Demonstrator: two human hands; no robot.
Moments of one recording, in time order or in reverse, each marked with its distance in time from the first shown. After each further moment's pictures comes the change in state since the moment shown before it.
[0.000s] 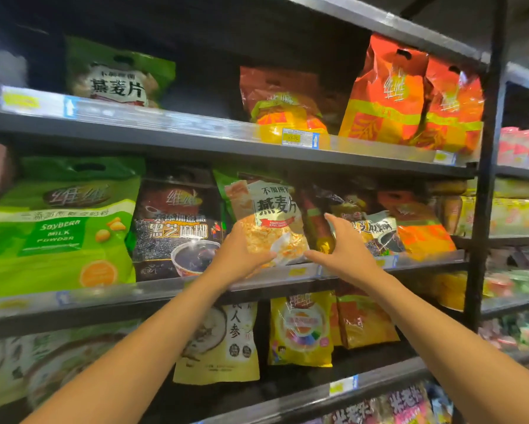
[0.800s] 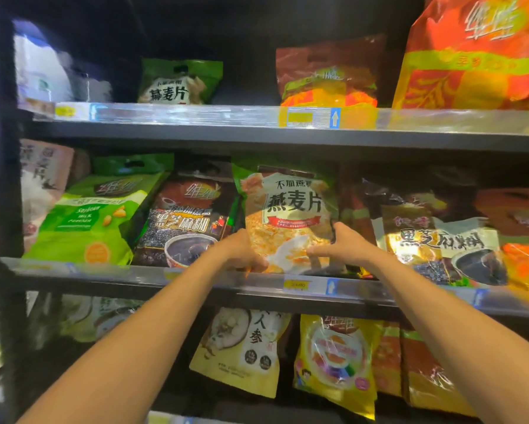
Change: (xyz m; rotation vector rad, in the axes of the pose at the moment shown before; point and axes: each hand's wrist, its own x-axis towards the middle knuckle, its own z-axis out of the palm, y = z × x) left_hand 0.060 0.015 0.042 0.391 0.025 -0.384; right_hand 0.140 0.077 0.076 0.398 -0.517 -0.068
